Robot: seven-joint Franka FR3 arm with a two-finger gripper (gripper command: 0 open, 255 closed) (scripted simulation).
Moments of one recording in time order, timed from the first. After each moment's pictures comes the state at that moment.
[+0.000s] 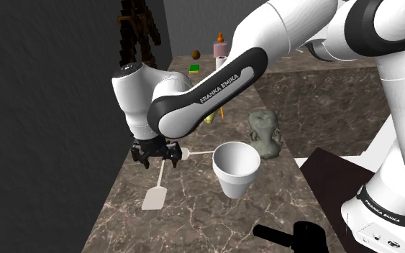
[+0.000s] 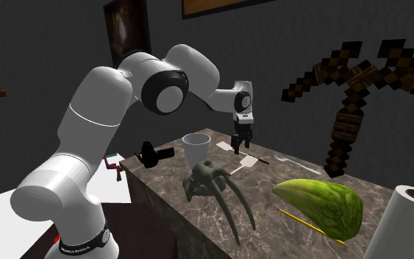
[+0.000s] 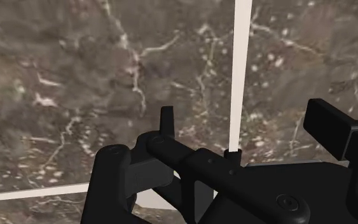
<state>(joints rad) 0.16 0.59 0.65 -1.60 -0.47 2.05 1.70</state>
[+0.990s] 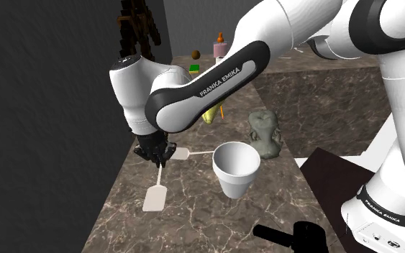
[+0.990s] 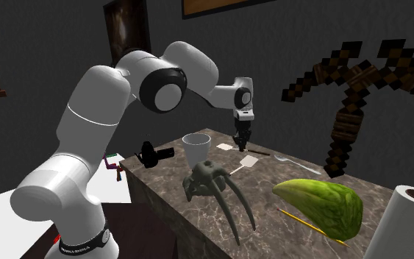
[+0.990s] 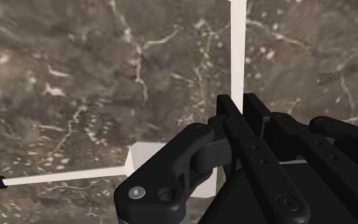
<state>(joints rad) 0.16 0.57 0.66 -1.59 -0.45 2.02 1.69</state>
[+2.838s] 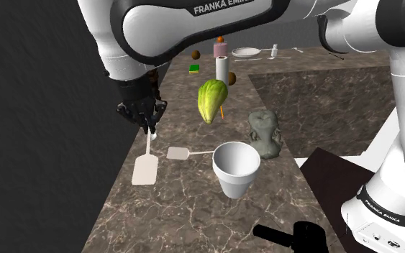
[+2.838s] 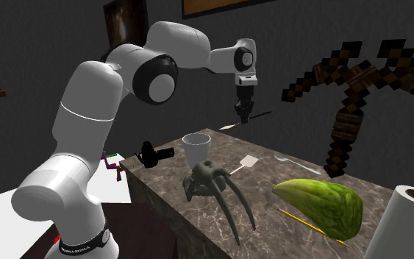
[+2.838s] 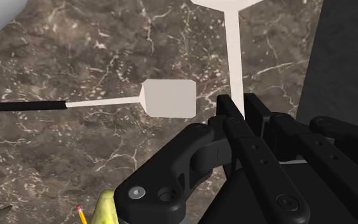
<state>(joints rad) 0.19 0.50 0.70 -1.31 -0.38 1.70 1.62</state>
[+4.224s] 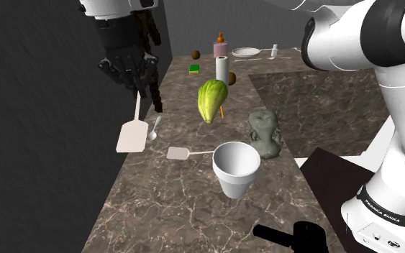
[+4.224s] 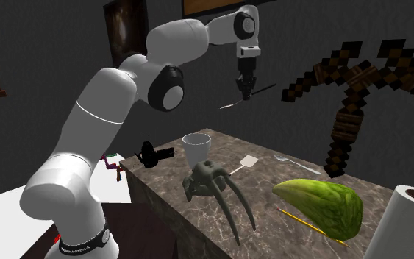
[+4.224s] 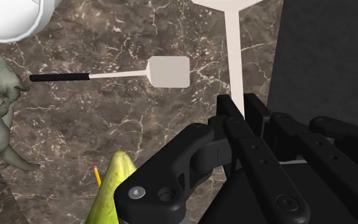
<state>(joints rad) 0.36 0.62 0.67 -0.81 -0.45 1.33 1.57</state>
